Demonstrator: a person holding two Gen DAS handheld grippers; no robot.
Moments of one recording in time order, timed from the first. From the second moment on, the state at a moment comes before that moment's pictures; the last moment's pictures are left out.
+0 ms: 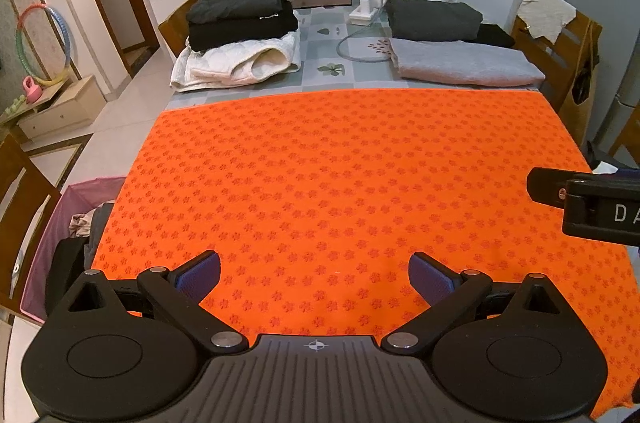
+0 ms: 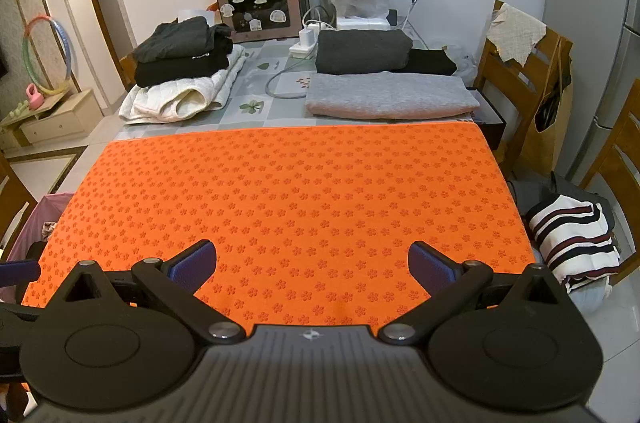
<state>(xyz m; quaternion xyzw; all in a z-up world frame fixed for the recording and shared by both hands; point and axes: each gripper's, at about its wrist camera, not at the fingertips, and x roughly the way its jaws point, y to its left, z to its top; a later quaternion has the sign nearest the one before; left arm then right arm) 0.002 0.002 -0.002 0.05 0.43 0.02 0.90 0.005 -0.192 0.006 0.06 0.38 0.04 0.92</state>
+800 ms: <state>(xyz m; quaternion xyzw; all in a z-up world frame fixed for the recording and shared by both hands) 0.005 0.002 0.000 0.05 0.44 0.02 0.90 0.006 -0.194 0.006 0.07 0.38 0.05 0.92</state>
